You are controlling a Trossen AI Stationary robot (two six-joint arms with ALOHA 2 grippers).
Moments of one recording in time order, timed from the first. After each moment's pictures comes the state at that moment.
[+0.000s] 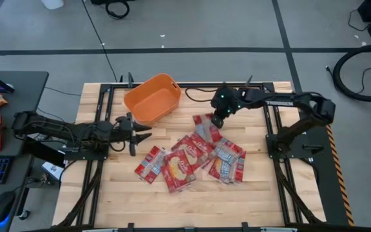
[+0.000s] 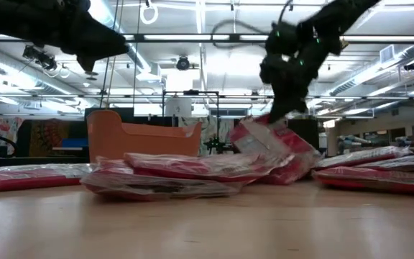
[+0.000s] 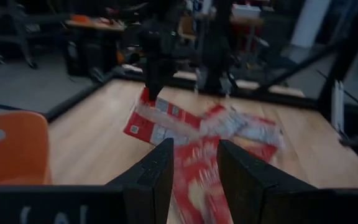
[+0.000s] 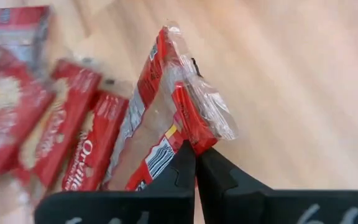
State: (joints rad) left arm -0.13 0.66 0.29 0.28 -0.35 -0.14; right arm -0.44 1.43 0.95 -0.48 -0.21 0.15
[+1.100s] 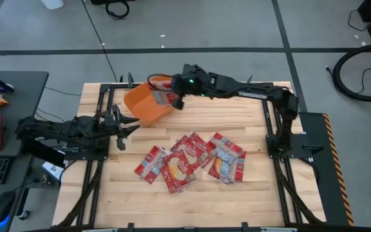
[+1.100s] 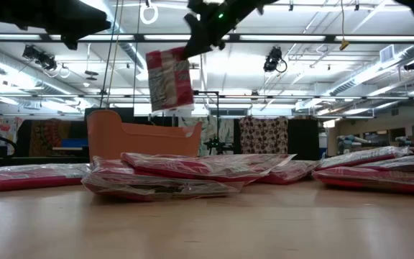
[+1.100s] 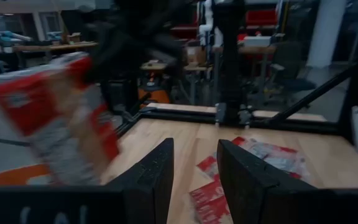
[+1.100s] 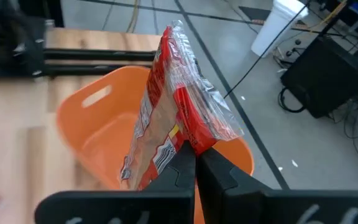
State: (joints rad) left arm -0.13 0.35 0.33 0.06 -0.40 0.00; right arm -0.28 1.88 1.78 -0.38 0.19 -0.22
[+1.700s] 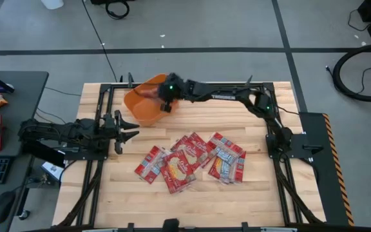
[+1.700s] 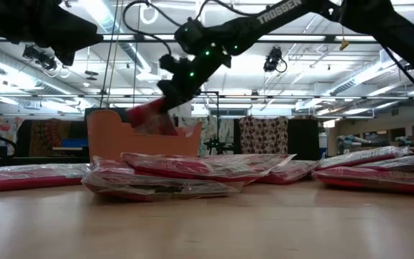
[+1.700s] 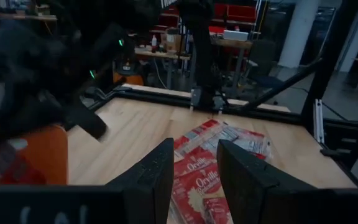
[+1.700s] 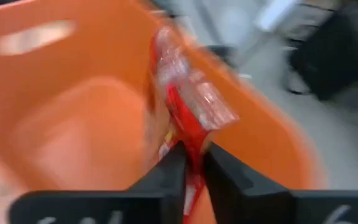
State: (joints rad) left arm -0.13 0.26 0.25 -0.01 -0.31 -0.13; right arm -0.33 2.24 1.92 -0.27 0.15 -0.28
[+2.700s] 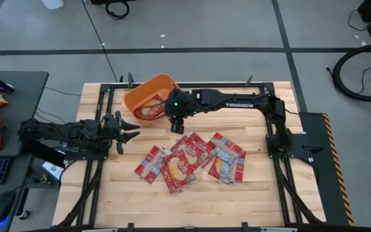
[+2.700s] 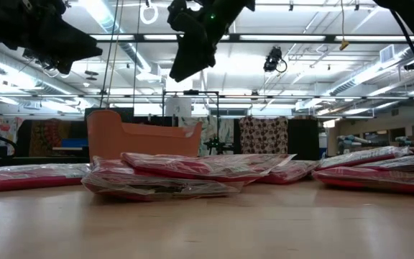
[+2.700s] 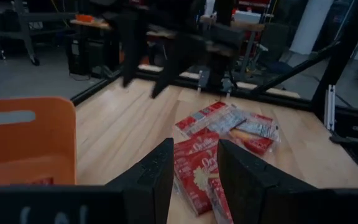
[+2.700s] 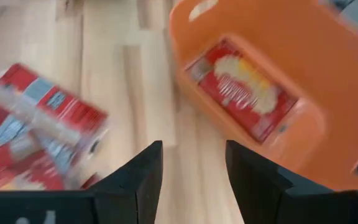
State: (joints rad) left arm -0.13 0.27 0.25 -0.10 -0.34 -0.18; right arm -0.14 2.03 1.92 -0.76 0.06 -0.06
